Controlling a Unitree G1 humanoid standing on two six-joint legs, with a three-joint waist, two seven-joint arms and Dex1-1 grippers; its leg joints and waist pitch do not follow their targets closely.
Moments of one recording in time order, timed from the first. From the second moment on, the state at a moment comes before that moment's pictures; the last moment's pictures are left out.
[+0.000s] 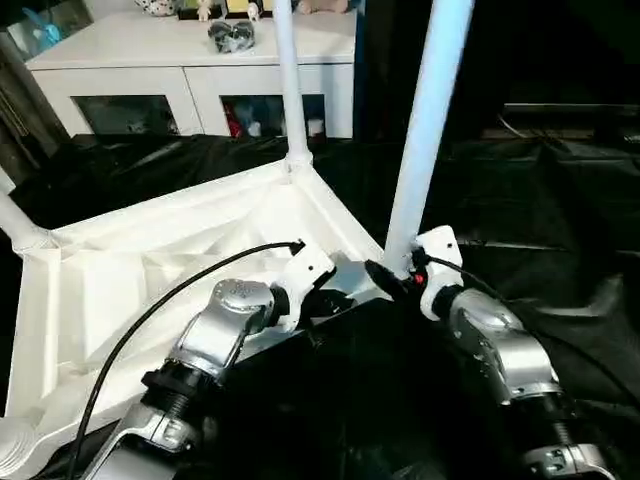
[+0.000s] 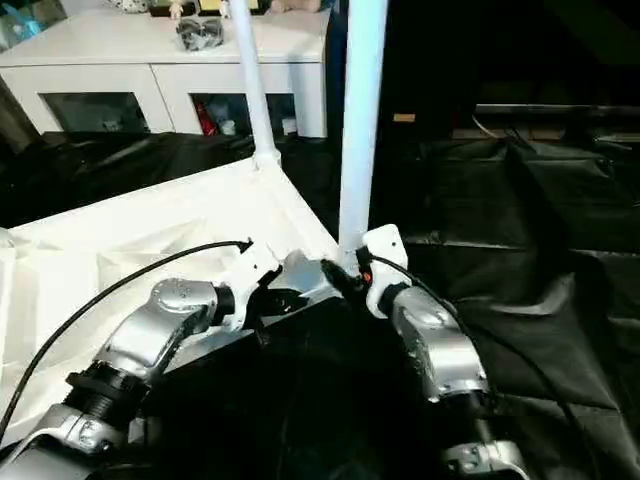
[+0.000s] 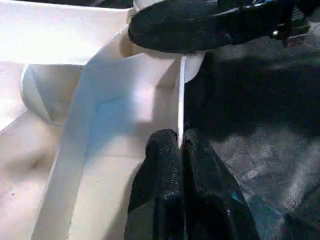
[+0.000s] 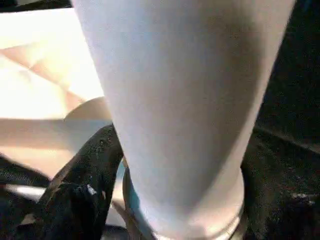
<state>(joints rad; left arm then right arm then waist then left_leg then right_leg) -0.47 0.20 -0.28 0.36 -0.01 0.40 -0.89 -0.35 -0.20 0.07 0.33 0.11 0.27 0.60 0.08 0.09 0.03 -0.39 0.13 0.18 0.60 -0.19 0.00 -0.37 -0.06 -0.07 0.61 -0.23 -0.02</state>
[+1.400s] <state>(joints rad) -0.48 0.18 -0.25 0.37 -0.01 0.42 -0.83 -0.40 -0.15 0.05 0.40 0.14 0.32 0.51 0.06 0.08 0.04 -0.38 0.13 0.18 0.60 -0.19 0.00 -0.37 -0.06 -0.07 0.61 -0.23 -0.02</state>
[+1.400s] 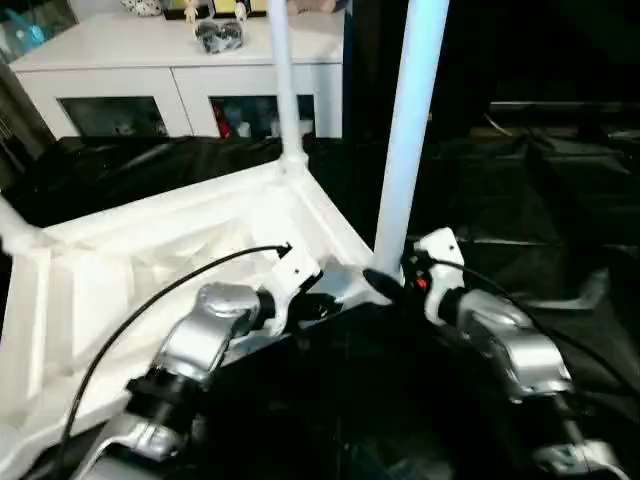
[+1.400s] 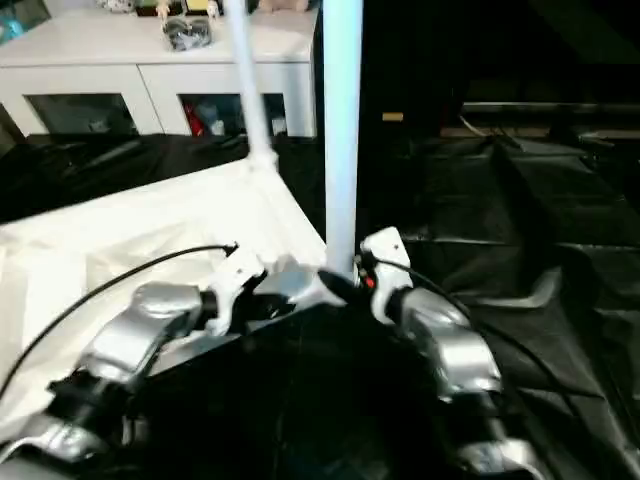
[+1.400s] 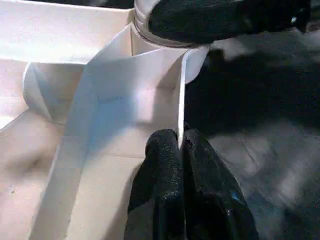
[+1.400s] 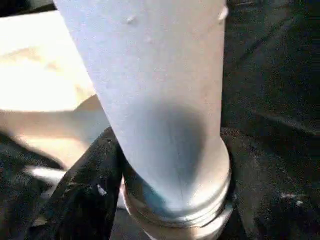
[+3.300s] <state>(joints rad) -0.49 0.16 -0.25 0.41 0.00 0.42 -0.81 -0.42 -0.14 0.04 0.43 0.13 0.32 0.49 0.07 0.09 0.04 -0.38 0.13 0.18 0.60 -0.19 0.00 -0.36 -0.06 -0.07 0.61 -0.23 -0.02</state>
